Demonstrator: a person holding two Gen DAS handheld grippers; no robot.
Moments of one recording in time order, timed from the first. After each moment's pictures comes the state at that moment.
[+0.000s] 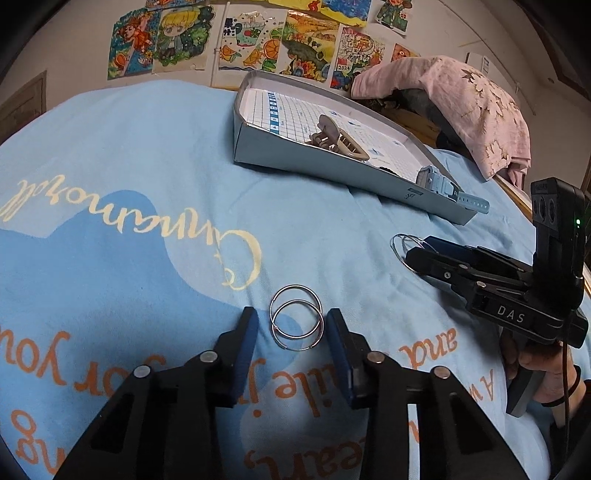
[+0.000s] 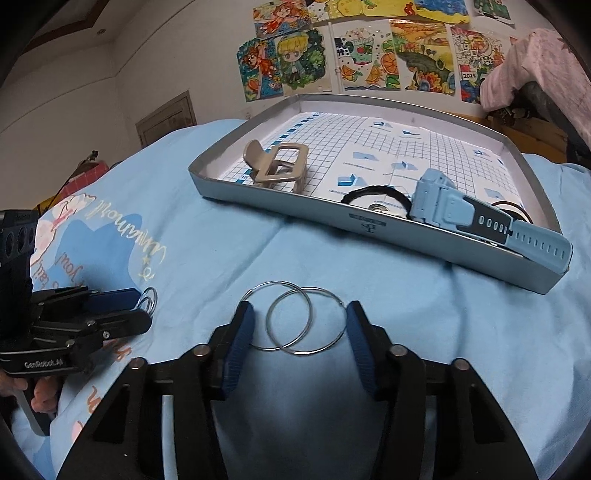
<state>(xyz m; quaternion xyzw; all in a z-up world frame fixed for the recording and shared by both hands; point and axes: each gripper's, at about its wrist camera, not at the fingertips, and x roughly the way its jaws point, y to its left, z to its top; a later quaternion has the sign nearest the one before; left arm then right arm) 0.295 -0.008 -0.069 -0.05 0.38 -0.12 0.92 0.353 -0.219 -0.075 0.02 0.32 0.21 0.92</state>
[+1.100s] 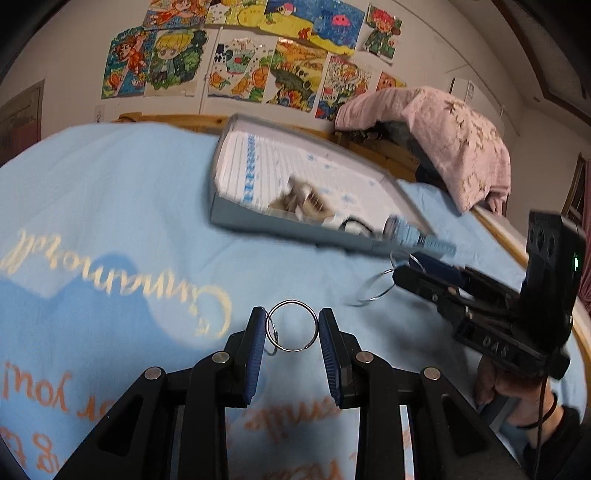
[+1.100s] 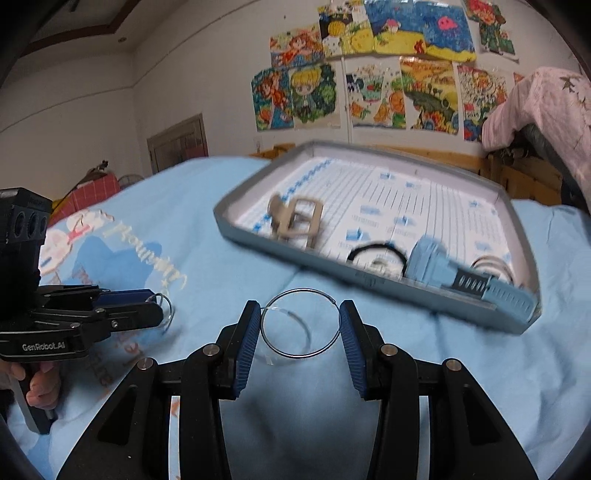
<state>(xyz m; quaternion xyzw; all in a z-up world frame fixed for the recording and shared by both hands) 0.300 -0.016 -0.020 -0.07 0.32 -0.15 0.93 0.332 -0.226 -0.038 0.01 0.24 0.21 0.95</state>
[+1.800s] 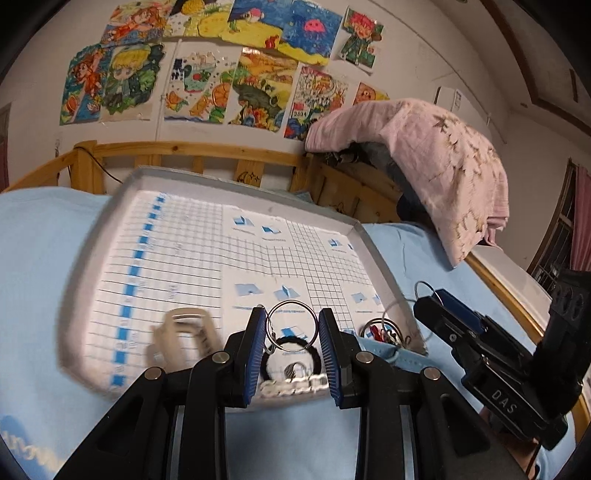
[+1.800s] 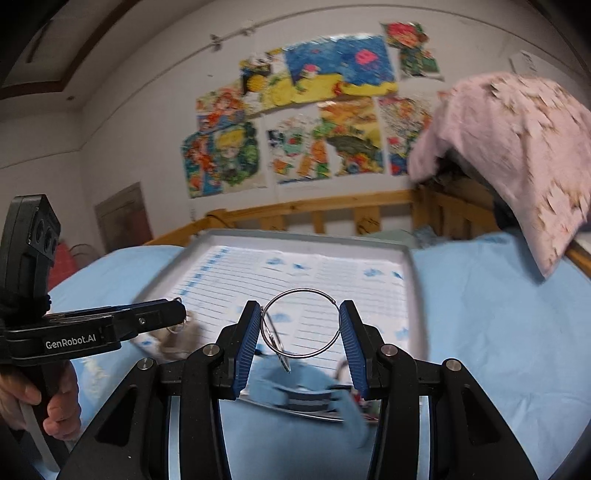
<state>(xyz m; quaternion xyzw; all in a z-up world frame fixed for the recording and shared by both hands) 0.421 -0.121 0.014 -0.07 0.30 -0.18 0.93 0.395 -0.324 -0.002 0.09 0.17 0.10 0.98</state>
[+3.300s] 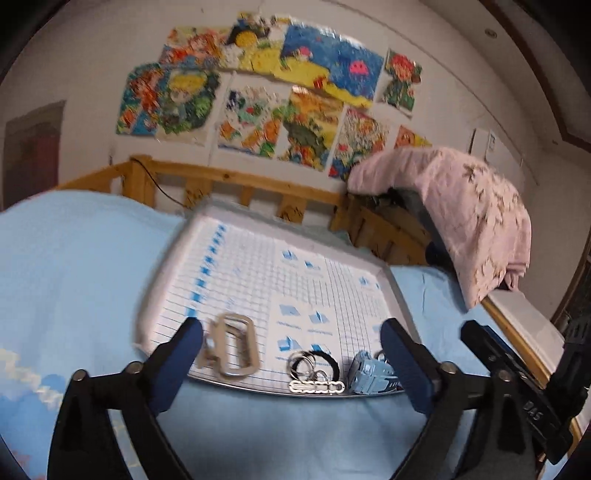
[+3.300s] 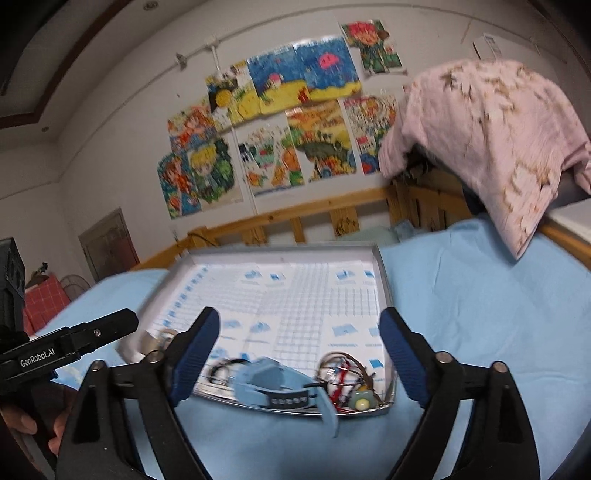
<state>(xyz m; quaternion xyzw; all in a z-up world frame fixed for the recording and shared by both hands) 0.357 -0.086 0.055 -0.11 0.23 -0.08 0.96 0.372 -0.342 0.012 0.14 0.15 0.07 0.98</state>
